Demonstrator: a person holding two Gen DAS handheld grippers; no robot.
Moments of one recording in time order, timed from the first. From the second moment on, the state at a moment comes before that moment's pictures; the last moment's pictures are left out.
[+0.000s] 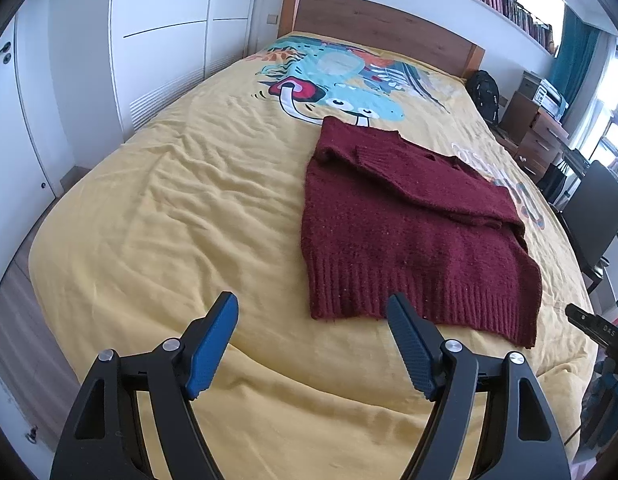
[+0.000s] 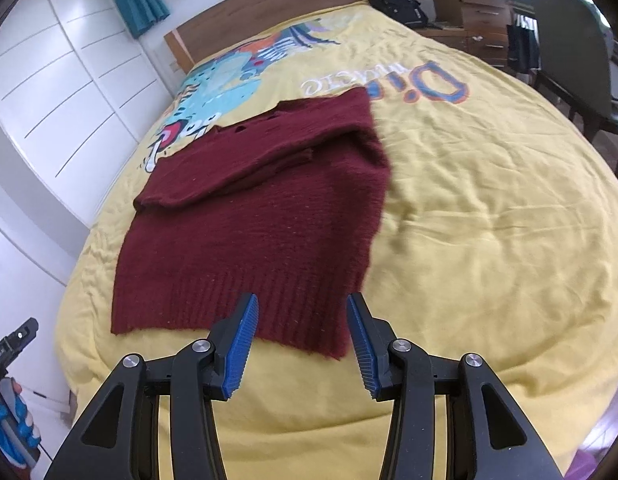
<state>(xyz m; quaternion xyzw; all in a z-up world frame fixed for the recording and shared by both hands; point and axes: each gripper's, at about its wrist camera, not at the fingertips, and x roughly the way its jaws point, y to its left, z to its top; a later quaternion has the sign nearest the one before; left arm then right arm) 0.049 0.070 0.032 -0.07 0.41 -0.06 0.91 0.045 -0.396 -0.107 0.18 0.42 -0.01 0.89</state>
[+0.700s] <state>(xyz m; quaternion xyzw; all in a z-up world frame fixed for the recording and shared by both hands) 0.088 0.082 -0.012 -0.08 0.47 -0.01 0.88 0.057 -0.436 -0.153 0.21 0.46 -0.03 0.86</state>
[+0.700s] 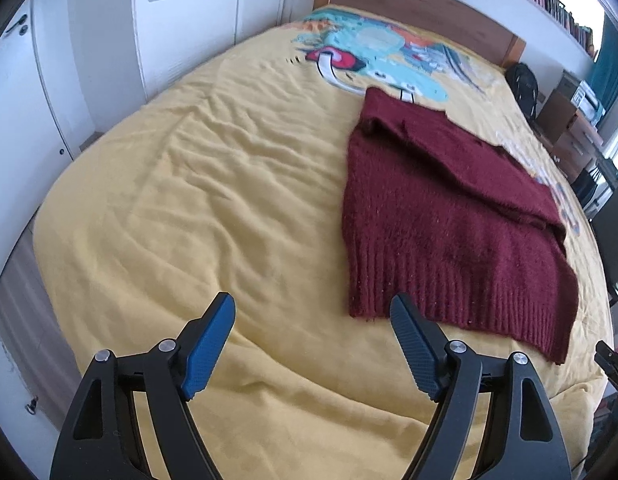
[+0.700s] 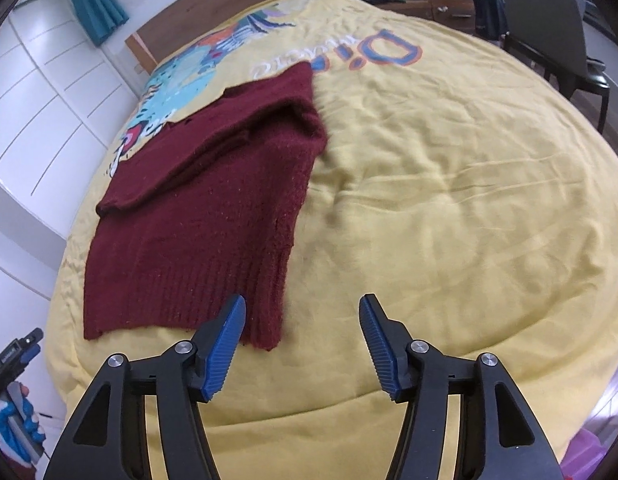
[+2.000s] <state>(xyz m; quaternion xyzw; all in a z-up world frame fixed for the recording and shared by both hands) 0.175 0.051 -0.103 -0.11 0.56 -0.10 0.82 0.132 -0.398 -0.215 0.20 0.54 0.04 0.82</state>
